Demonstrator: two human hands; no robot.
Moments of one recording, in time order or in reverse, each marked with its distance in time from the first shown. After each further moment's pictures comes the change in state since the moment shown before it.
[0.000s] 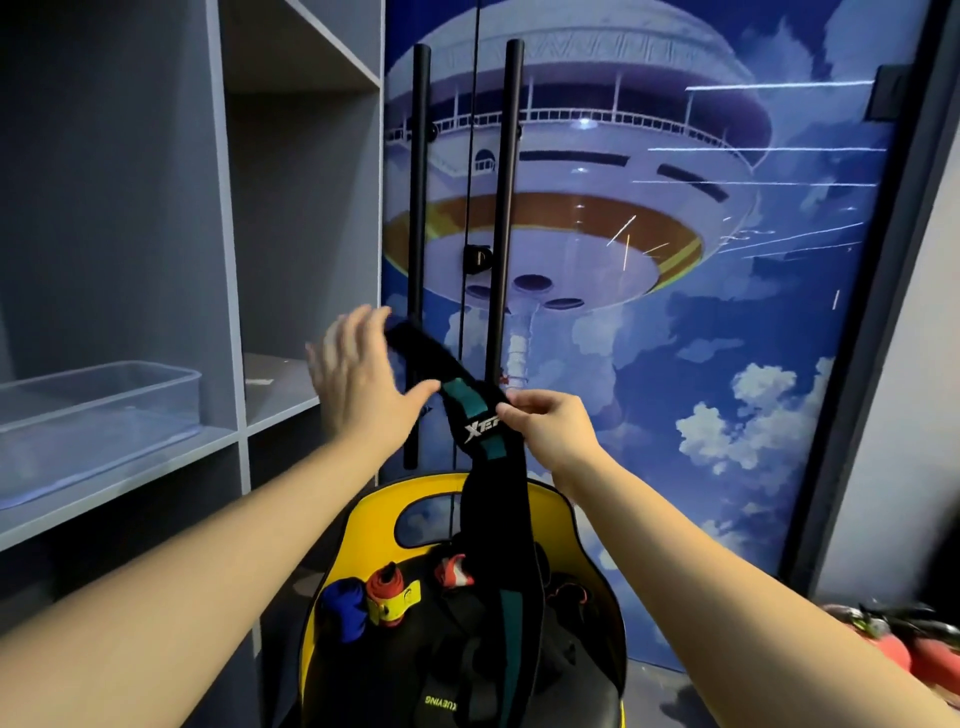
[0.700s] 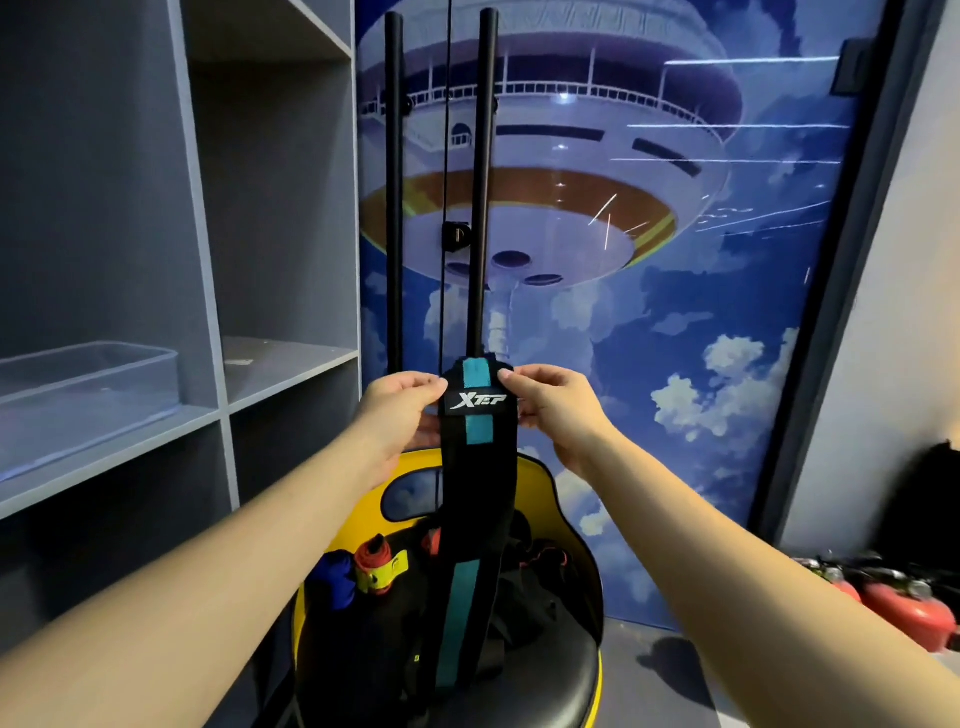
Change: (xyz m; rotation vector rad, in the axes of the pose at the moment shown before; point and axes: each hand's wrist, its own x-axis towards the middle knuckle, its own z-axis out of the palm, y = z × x) left_hand -0.045 0.045 -0.007 -1.081 -0.562 -0.701; right_hand -0.044 -0.023 -0.028 0.139 -0.075 0.028
